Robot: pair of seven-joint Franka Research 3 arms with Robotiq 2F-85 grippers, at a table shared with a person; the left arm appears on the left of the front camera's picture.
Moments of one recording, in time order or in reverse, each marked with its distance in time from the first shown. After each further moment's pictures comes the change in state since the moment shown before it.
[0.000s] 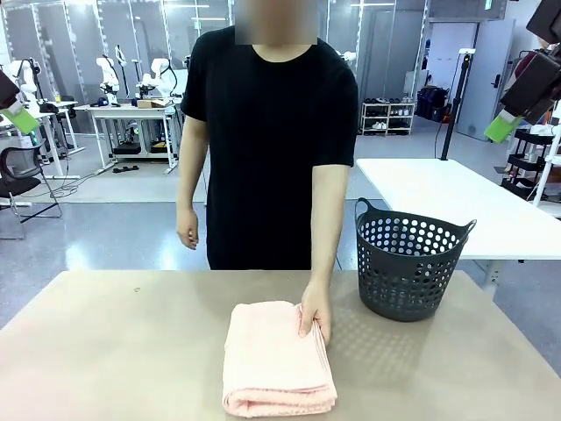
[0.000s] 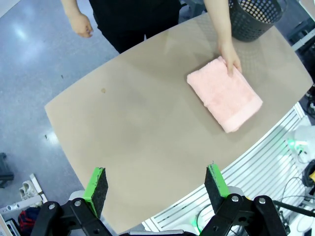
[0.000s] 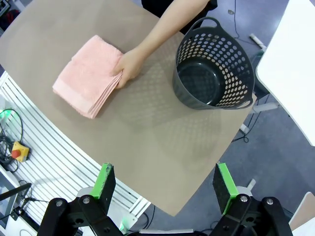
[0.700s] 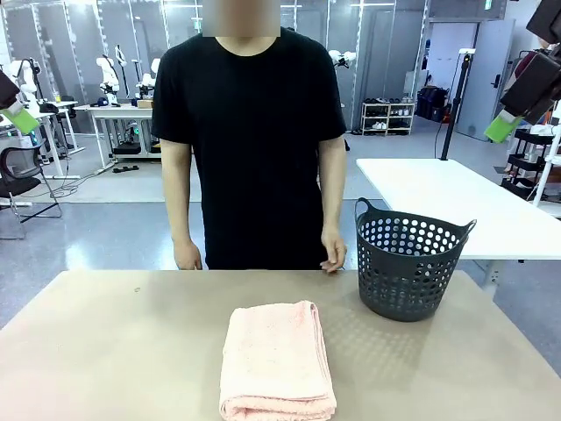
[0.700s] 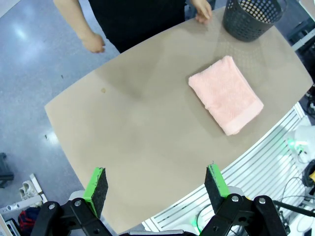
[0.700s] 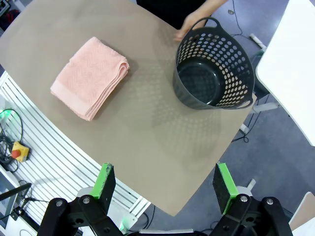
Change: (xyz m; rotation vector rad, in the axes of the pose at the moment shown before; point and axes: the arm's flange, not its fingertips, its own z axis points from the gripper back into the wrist) left arm 0.000 0.000 0.000 0.000 0.000 0.000; right arm 0.000 0.000 0.000 0.000 0.000 0.000
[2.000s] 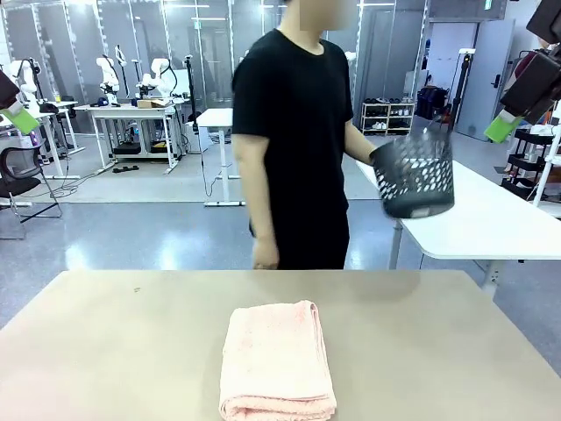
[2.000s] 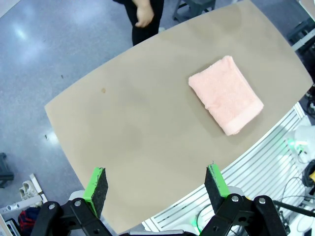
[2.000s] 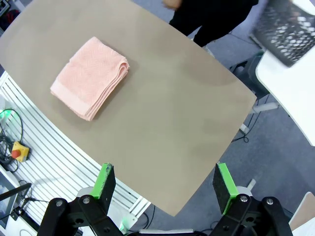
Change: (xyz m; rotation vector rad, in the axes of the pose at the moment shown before) left arm 0.000 0.000 0.000 0.000 0.000 0.000; right arm 0.000 0.000 0.000 0.000 0.000 0.000
